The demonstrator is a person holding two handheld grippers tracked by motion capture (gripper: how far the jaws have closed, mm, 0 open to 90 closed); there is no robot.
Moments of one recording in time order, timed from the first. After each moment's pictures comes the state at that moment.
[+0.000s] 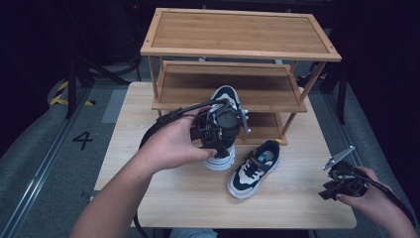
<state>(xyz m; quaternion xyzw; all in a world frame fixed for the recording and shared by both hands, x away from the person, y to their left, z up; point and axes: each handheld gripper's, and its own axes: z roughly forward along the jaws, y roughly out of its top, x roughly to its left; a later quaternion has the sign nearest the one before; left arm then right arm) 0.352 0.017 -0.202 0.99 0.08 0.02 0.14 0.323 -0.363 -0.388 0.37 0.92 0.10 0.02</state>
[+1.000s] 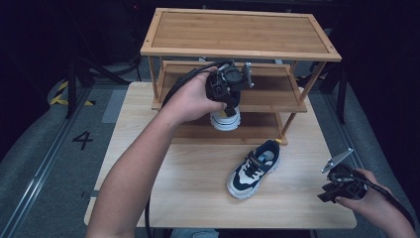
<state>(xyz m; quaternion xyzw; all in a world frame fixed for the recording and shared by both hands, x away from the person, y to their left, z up) 0.462 -0.001 -0.205 0.98 0.12 0.04 0.16 0.318 -0.358 -0.388 0.36 0.93 0.10 0.01</state>
